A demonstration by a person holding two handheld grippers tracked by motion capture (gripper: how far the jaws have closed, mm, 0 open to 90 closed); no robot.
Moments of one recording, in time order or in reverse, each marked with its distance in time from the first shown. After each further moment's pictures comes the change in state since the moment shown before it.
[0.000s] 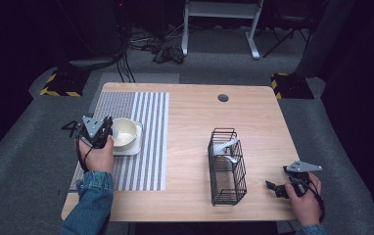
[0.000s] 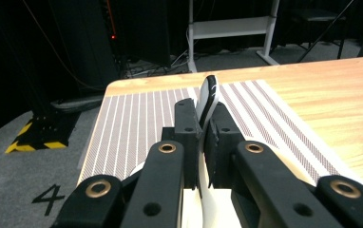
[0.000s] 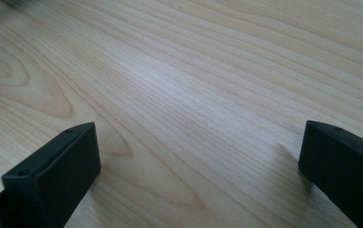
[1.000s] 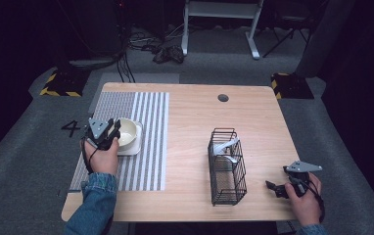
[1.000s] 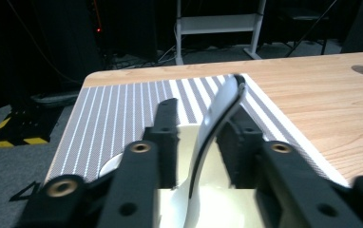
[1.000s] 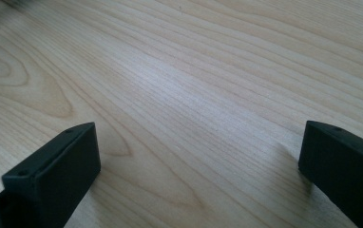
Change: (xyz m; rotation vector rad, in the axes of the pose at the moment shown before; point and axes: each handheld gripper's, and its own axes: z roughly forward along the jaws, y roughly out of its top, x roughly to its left) left arm -0.013 -0.007 0.006 0.010 -0.055 -0.023; right arm 0.000 0.000 0.000 0.000 0.000 0.000
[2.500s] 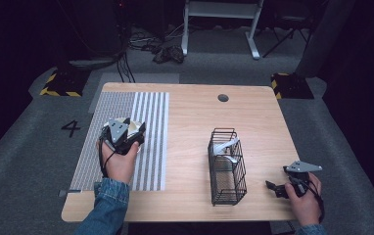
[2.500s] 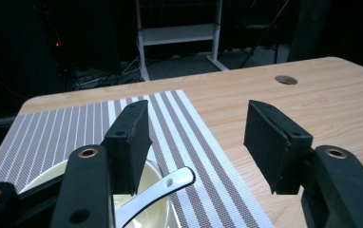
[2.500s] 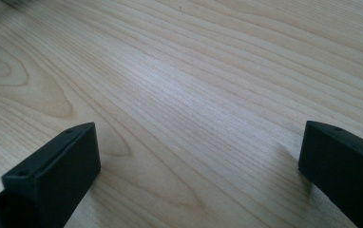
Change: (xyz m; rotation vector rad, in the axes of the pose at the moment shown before) left arm -0.060 0.023 -0.025 -0.034 -0.134 0.039; right arm 0.000 0.000 0.000 -0.001 0.000 0.000
